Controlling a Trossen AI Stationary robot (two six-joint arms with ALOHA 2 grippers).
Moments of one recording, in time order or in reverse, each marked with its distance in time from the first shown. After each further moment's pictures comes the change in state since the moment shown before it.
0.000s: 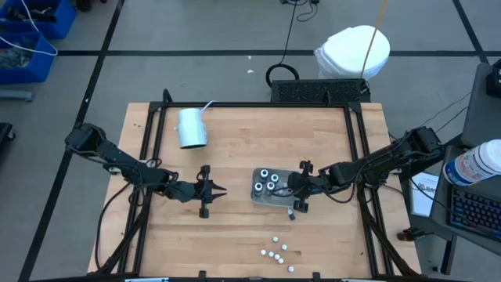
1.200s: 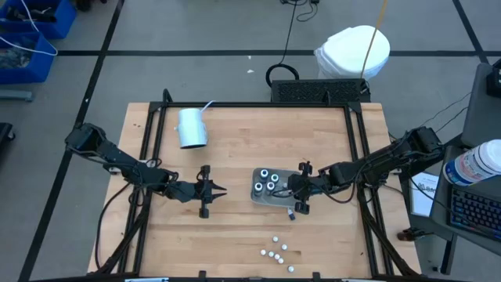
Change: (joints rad) left arm 0.000 0.000 0.000 0.000 0.000 0.000; right arm 0.000 0.001 0.000 0.000 -0.050 -0.027
